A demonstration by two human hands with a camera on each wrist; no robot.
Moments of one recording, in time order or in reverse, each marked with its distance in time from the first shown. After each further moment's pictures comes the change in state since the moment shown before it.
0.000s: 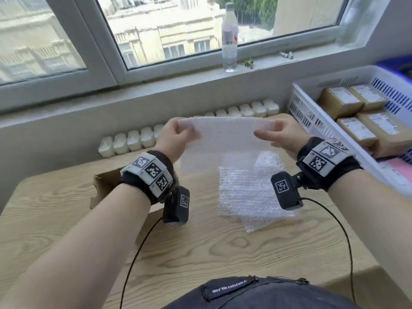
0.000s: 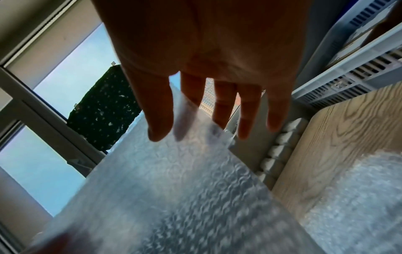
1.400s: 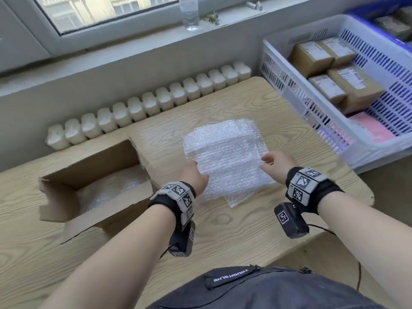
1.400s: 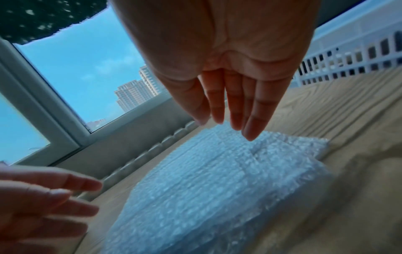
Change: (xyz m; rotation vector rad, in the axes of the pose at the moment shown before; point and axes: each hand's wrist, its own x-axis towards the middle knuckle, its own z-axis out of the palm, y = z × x) left_hand -0.042 -0.090 0.103 0.660 -0.520 -0.331; right_hand -0.034 0.132 -0.005 -0.615 0.000 0.379
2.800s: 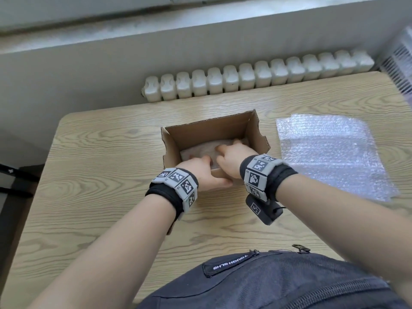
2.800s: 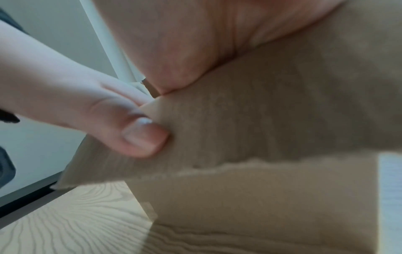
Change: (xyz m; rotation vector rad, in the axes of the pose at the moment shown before) left_hand -0.038 -0.197 -0.117 0.339 -0.094 -0.086; right_hand -0.051 -0.267 0.192 -0.592 -0.334 -0.432
